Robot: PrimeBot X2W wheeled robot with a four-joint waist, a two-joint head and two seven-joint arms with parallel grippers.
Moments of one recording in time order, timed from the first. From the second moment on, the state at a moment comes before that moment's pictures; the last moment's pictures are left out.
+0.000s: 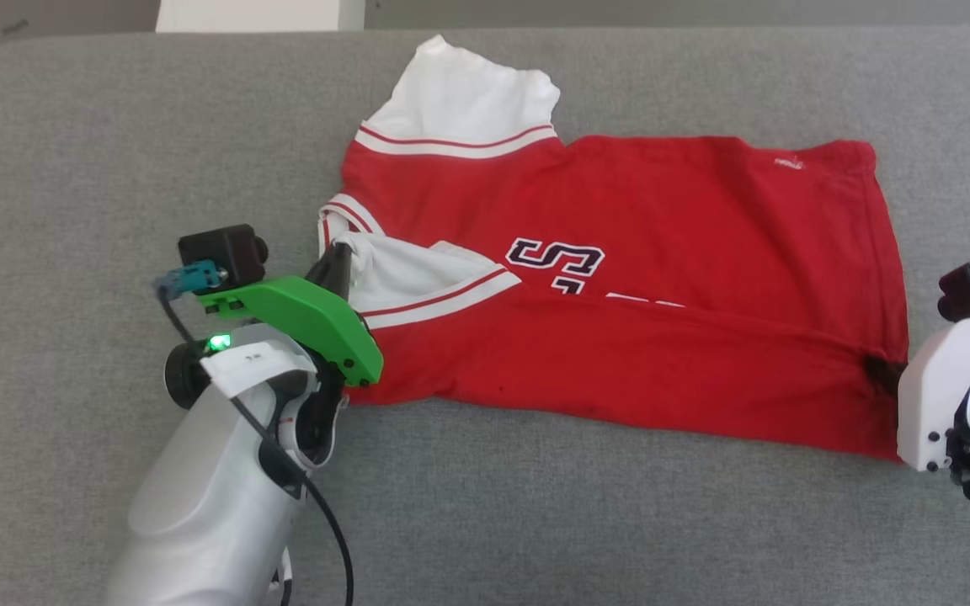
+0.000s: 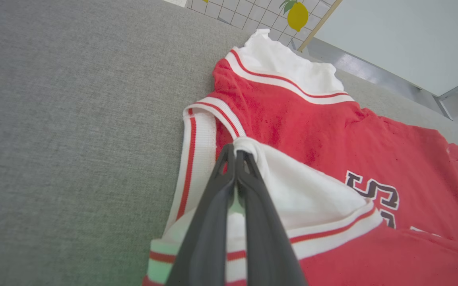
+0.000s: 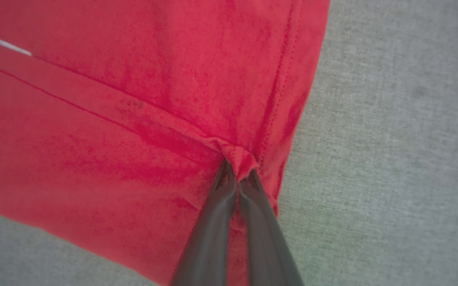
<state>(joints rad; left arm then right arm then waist) -0.52 0.24 -0.43 0.31 -0.79 0.20 0.07 -0.30 -0.45 0.07 0.19 0.48 0.13 0.75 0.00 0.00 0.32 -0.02</state>
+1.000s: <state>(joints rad) -0.27 0.36 -0.47 0.12 -0.78 0.36 0.22 -0.09 -0.32 -0.14 0.01 0.51 0.13 0.71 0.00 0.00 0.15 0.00</state>
